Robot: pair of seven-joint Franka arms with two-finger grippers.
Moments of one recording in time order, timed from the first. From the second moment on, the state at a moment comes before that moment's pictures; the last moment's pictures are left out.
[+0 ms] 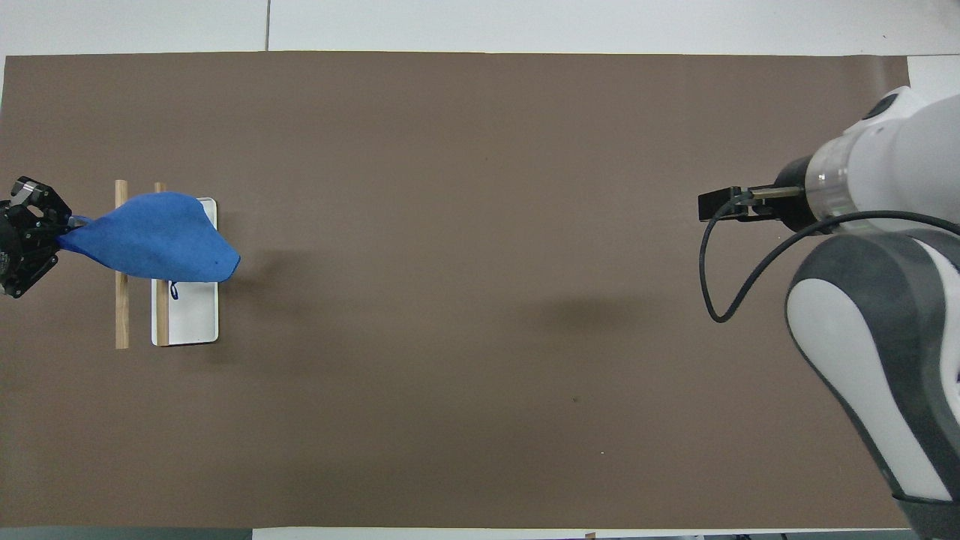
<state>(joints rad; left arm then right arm) 0.25 -0.26 -0.19 -2.14 -0.09 2.23 -0.98 -0.12 -0.07 0.23 -1.84 0.06 1.88 0.12</state>
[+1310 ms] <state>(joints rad) 0.46 -0.20 -0.19 -2.25 -0.09 2.38 -0.99 -0.09 -0.07 0.02 -1.64 0.02 1.49 0.13</state>
